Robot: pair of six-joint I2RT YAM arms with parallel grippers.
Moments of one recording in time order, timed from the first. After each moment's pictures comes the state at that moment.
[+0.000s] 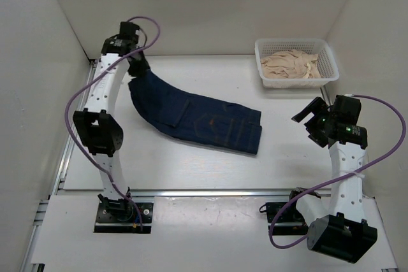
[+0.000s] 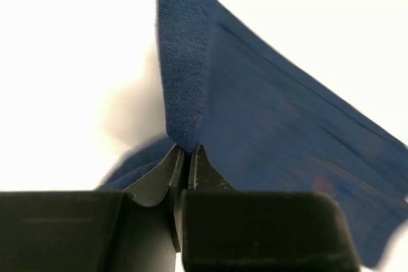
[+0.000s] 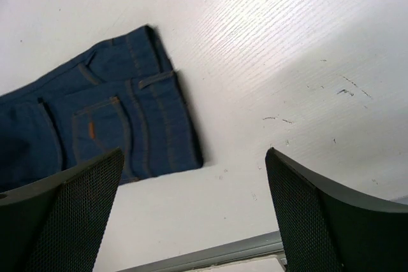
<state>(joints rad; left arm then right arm) -0.09 1.99 2.08 -1.09 -0.09 -0.37 -0.25 0.95 0.98 -0.87 -0.19 0.57</state>
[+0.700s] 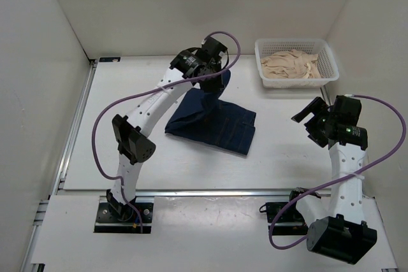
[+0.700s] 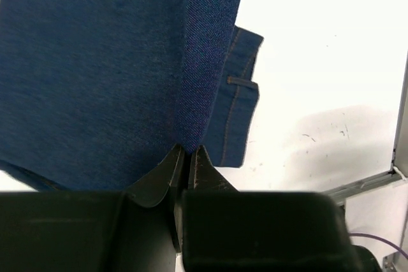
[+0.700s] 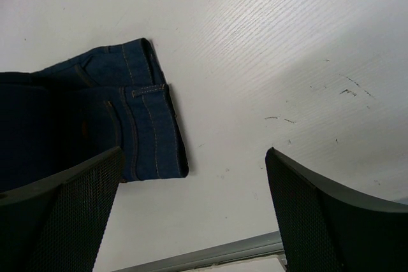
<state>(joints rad) -0.74 2.08 2.37 -1.18 -0.11 -0.65 -0.25 0.94 0.98 -0.87 -0.20 0.57</state>
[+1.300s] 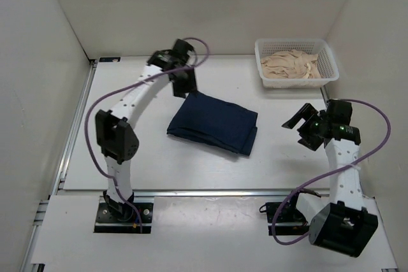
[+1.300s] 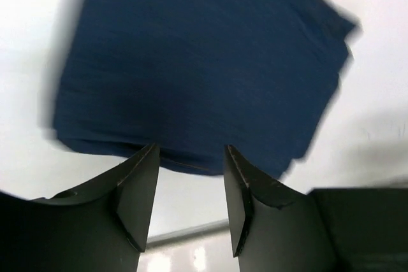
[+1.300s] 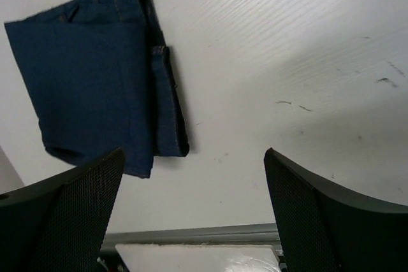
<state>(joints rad) -0.58 2.01 2.04 -1.12 0.02 -0.58 -0.24 0.97 0.87 -0.83 -0.29 0.52</state>
